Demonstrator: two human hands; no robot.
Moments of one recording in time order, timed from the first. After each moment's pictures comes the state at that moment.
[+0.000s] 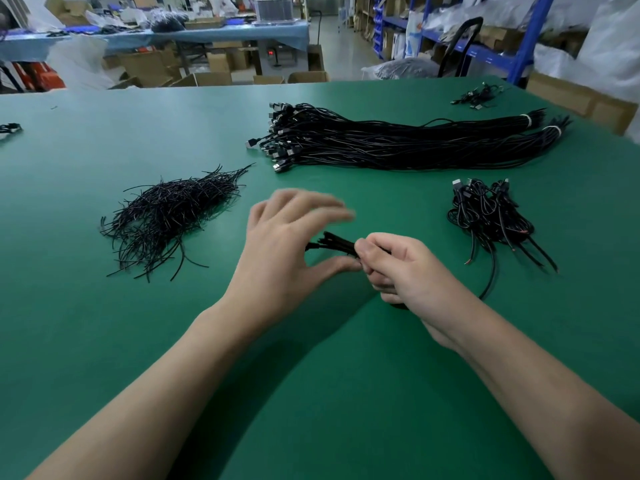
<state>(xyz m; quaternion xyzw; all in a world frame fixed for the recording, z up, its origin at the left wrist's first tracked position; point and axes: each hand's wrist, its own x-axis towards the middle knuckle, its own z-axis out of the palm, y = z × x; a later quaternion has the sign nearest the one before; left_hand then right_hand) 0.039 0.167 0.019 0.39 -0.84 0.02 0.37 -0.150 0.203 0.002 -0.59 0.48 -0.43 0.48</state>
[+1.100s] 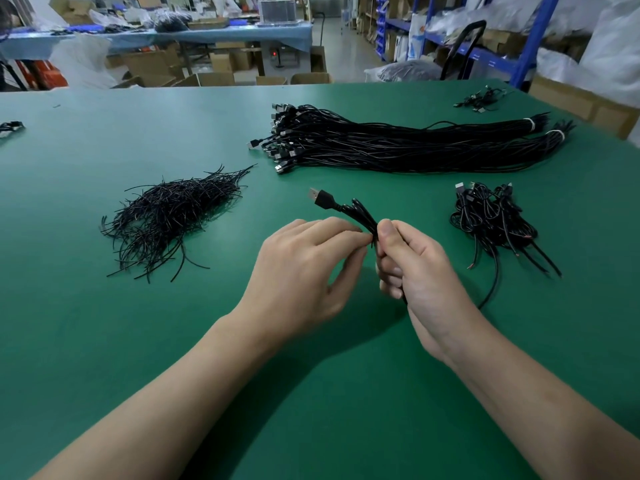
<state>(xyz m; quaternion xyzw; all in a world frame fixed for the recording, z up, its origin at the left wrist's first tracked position) 0.023 0.181 0.013 0.30 -0.84 0.11 0.43 -0.136 0.208 0.004 -0.49 0.46 -0.56 0.48</state>
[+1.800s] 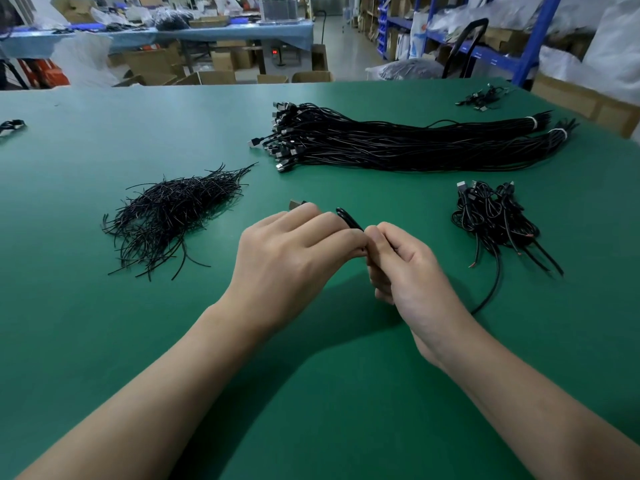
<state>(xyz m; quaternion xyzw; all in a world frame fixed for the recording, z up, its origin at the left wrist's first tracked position) 0.035 0.175 0.024 0.27 -0.83 0.23 0.44 -0.129 0.214 0.006 -0.53 0.50 -0.52 0.45</state>
